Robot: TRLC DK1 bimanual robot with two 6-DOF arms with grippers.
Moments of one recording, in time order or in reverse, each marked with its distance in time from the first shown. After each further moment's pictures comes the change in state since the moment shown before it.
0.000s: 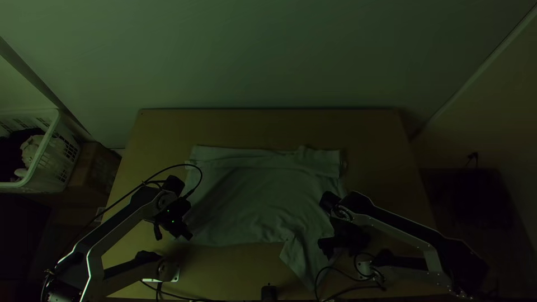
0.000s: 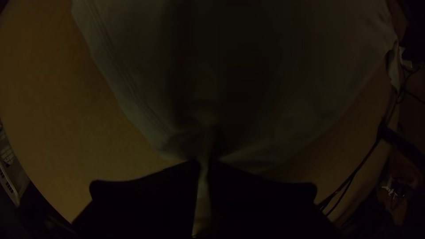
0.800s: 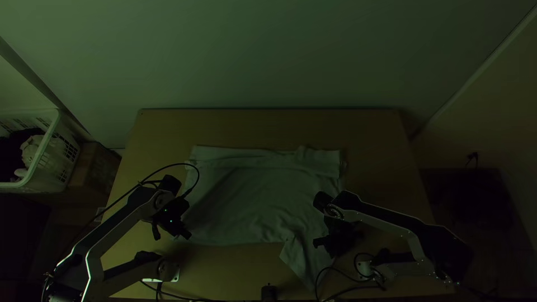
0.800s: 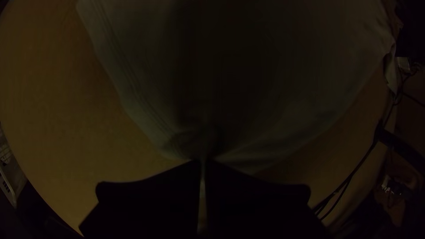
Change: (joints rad) left arm 0.041 -0.014 -0.003 0.000 0.015 0.027; right arm 0.009 0.126 0.000 0.105 0.001 -0.043
